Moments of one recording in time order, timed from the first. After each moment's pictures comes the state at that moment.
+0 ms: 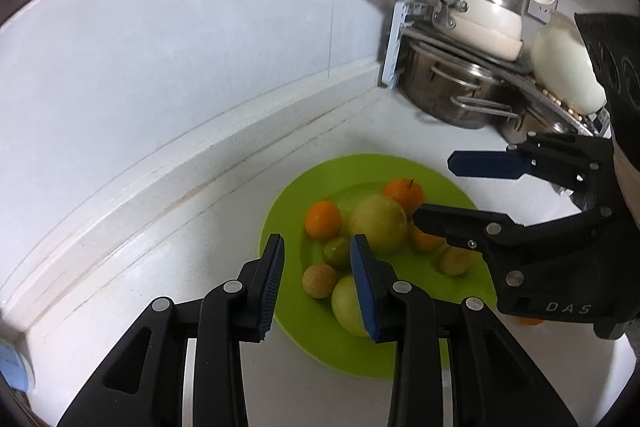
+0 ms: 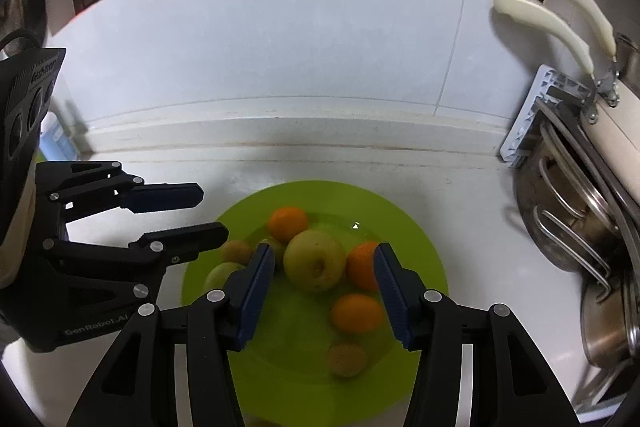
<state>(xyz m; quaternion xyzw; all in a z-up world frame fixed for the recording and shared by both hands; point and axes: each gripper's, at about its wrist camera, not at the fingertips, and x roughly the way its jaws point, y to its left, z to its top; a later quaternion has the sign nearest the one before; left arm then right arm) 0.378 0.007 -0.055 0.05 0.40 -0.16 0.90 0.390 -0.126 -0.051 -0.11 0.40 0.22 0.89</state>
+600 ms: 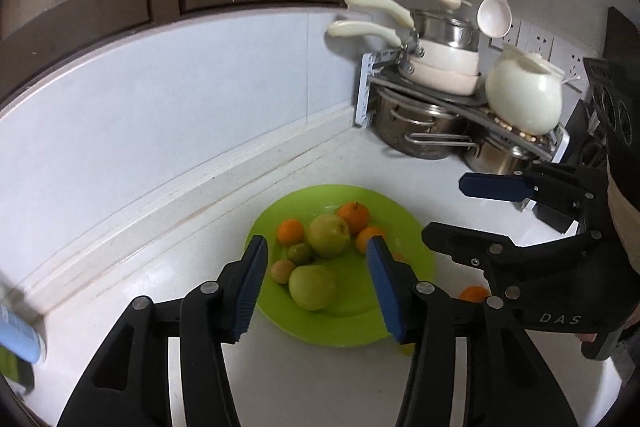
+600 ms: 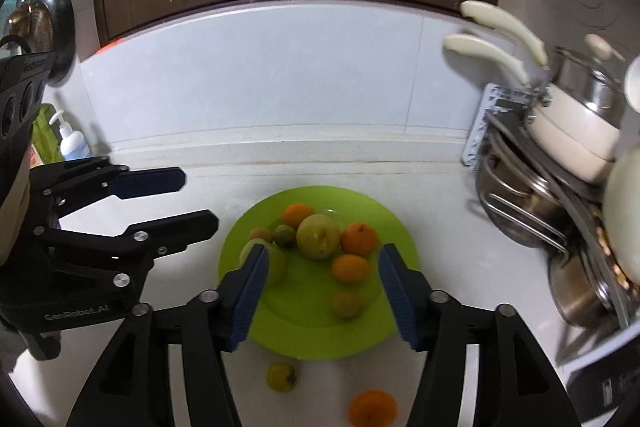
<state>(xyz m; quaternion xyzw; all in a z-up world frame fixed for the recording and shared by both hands) 0.305 -0.007 0.000 0.03 0.34 -0.16 0.93 0.309 -0.151 -0.007 -0.09 0.35 0.19 0.91</state>
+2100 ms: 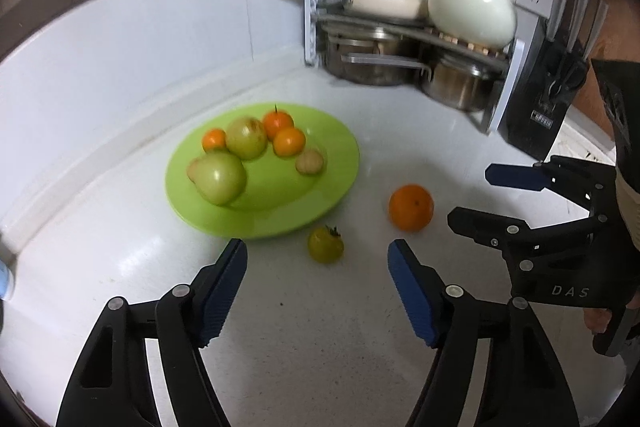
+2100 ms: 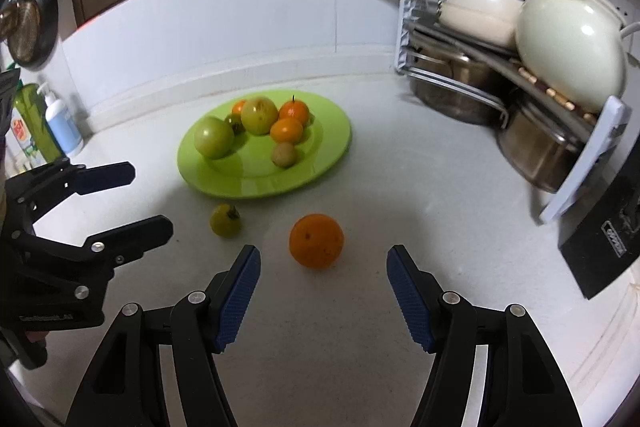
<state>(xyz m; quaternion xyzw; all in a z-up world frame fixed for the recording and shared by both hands) 0.227 -0.073 -0.073 0.07 0.39 -0.18 0.90 0.219 -0.234 -0.077 -0.05 0.39 0.12 0.91</state>
